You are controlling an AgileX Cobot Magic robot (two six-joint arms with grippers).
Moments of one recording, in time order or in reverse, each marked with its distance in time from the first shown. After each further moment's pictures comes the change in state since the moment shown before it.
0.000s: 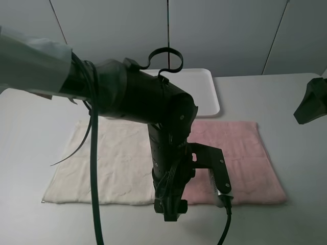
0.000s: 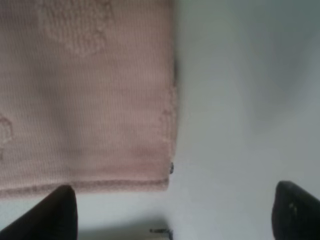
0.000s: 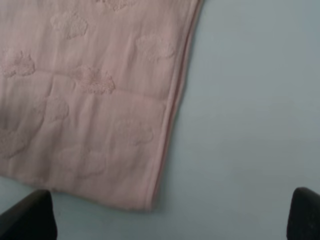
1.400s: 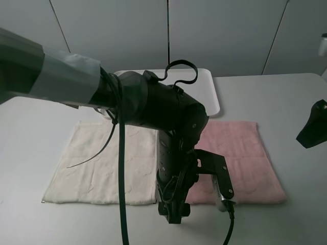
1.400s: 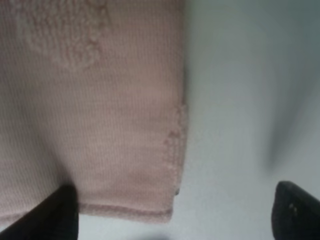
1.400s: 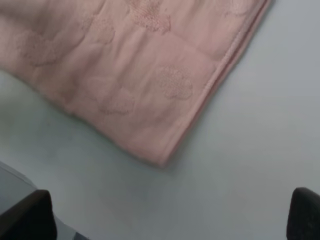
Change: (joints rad) left arm -0.014 0.082 -0.071 0.029 0.061 -0.029; right arm 0.000 0.042 -0.002 0.063 0.125 -0.383
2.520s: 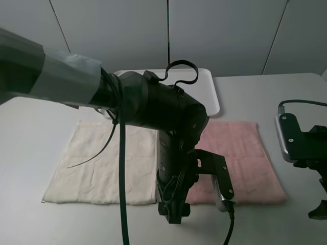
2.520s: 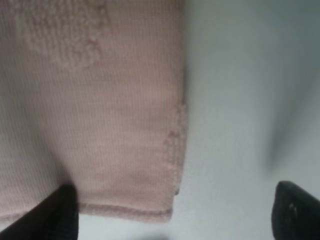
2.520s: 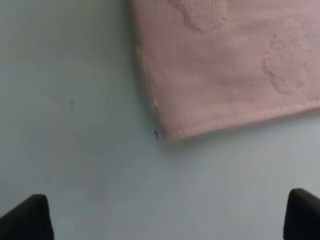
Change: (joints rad) left arm -0.001 0.001 0.000 0.004 0.001 -0.004; right arm 0.159 0.071 0.418 -0.177 -0.426 -0.629
